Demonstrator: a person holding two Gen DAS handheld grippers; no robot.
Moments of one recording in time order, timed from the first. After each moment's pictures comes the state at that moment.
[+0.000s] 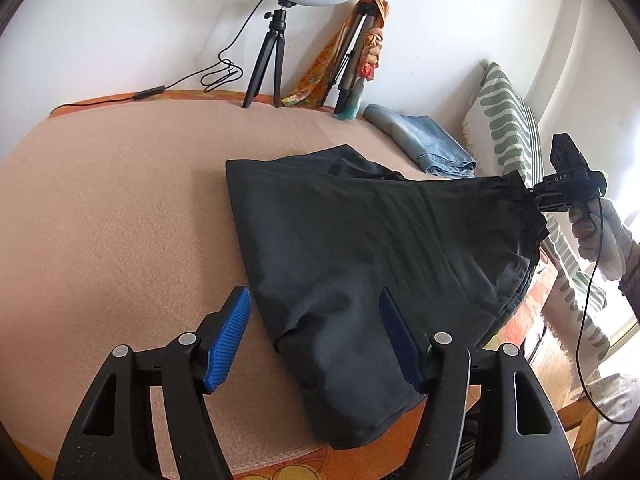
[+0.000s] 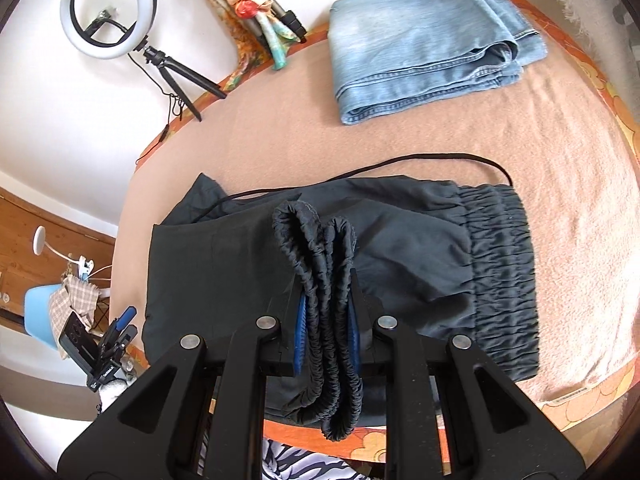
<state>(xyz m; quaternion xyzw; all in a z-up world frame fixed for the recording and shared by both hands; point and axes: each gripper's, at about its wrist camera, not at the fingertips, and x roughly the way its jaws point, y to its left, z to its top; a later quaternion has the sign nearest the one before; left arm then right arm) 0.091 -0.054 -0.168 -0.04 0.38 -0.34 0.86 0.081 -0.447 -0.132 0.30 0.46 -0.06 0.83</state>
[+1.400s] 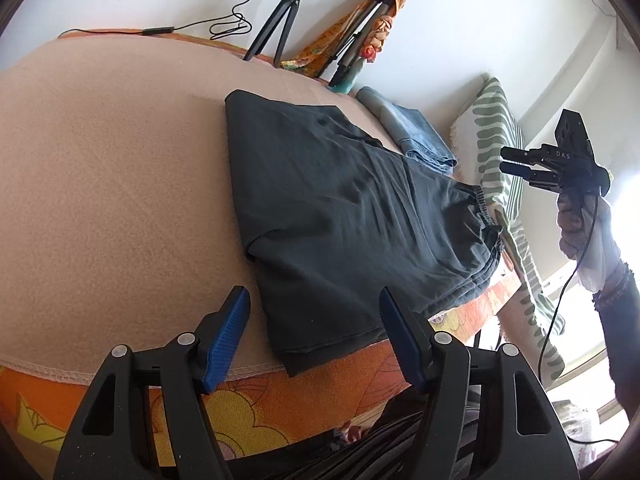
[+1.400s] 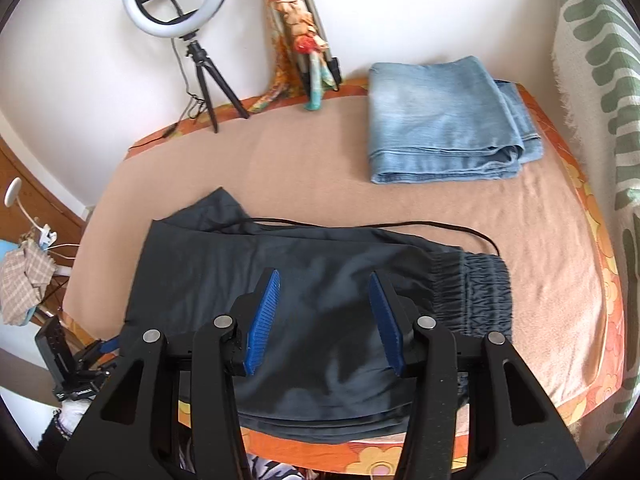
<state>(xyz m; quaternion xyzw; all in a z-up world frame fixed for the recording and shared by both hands) 0.056 -0.040 -0.194 -0.14 0.44 -0.36 0.81 0.095 -0.369 -0.074 0.16 0.42 -0.08 0.89</state>
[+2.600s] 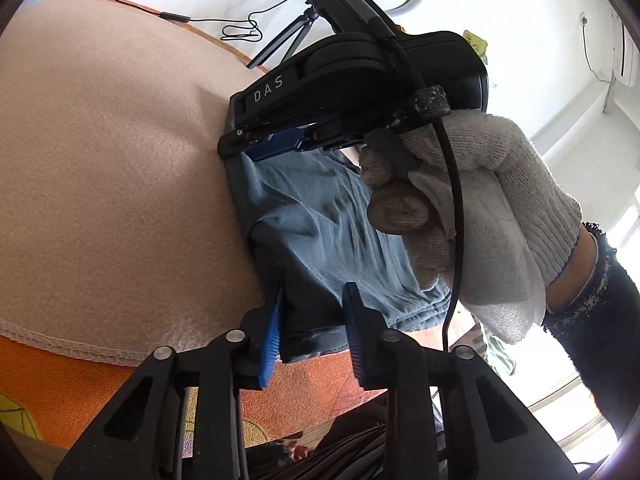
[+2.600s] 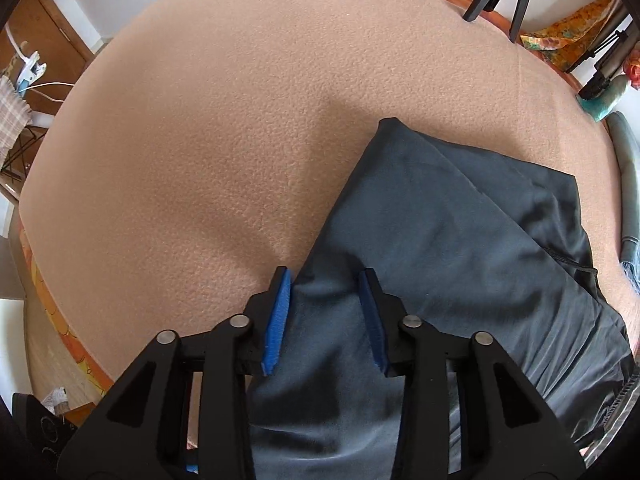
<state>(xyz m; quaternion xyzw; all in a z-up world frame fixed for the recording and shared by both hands) 0.051 -0.019 -0.206 -0.24 0.41 -0.39 0.79 0.306 -0.062 -0.212 -0.04 0.60 -0.01 0.80</state>
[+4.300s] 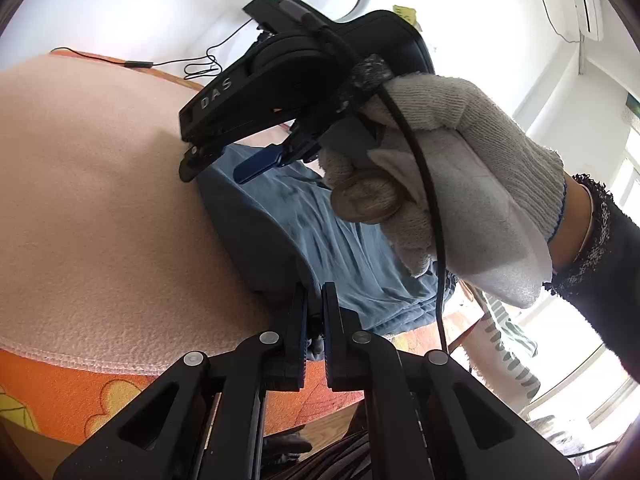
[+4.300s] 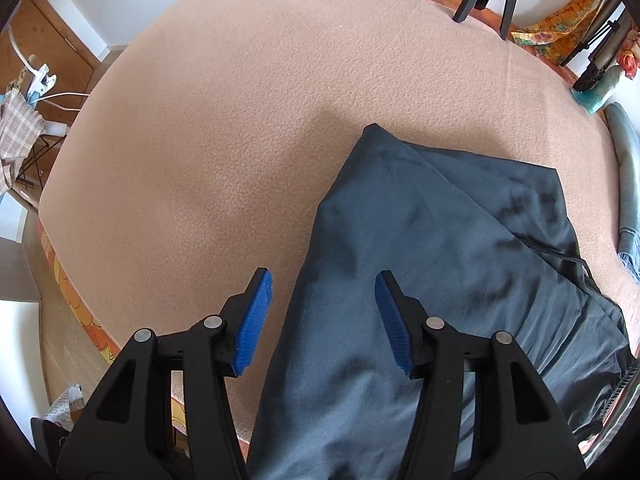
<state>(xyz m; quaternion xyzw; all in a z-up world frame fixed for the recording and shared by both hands) 0.034 -0.031 -0.168 -0.18 0.35 -0.40 0.82 0.296 -0.070 -0.185 -0.02 0.61 0.01 0.79</state>
